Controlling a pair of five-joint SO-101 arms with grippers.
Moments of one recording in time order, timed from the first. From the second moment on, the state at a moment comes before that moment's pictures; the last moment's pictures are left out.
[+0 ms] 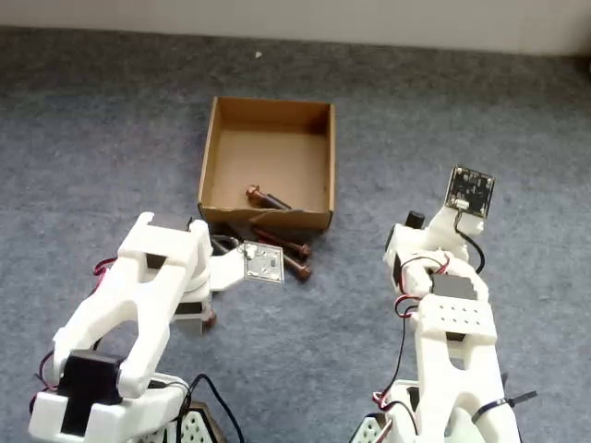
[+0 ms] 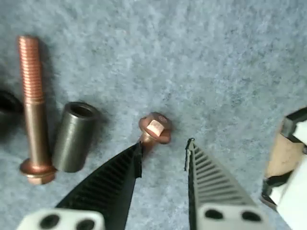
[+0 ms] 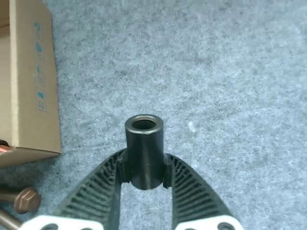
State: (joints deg) left arm 2.9 -9.6 46.8 71.8 -71.3; right arm -1.3 -40.4 65.1 30.4 -9.2
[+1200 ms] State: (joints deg) left arm 2.9 -40.0 49.6 67.1 -42.9; right arm -1.3 -40.4 65.1 30.4 -9.2
